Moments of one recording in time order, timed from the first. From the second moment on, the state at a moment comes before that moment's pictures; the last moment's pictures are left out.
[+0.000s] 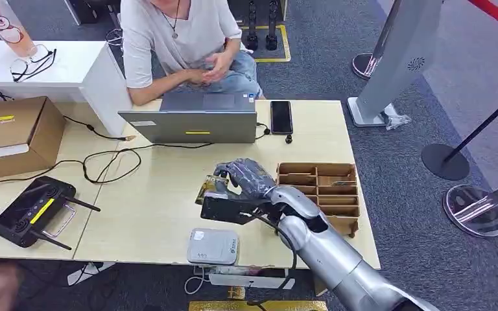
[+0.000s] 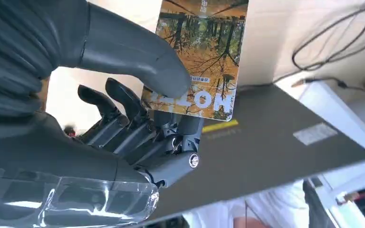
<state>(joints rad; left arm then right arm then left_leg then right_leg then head) -0.13 -0.09 -0.42 -0.19 0.18 0.49 0.02 -0.54 0.02 0.69 -1.12 0.52 0.09 -0.12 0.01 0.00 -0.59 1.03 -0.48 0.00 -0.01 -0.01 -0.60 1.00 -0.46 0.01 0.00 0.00</state>
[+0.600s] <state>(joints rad) -0.13 -0.09 -0.42 -0.19 0.17 0.49 0.01 -0.50 0.01 0.61 -1.25 0.66 -0.09 -0.16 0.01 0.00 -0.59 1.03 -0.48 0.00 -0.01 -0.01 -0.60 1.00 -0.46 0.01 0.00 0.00</state>
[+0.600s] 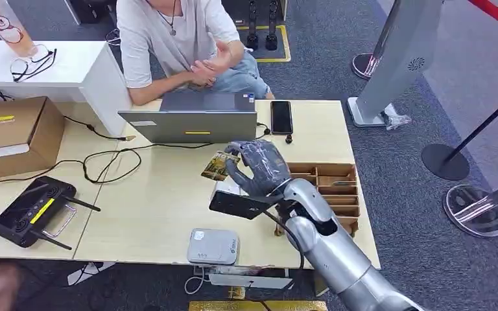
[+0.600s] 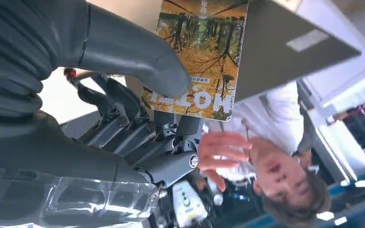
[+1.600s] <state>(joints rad) -0.13 -0.09 -0.42 -0.19 0.16 0.49 0.00 -0.53 0.09 0.54 -1.17 1.07 -0.67 -0.16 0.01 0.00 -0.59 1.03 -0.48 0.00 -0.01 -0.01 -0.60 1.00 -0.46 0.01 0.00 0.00</state>
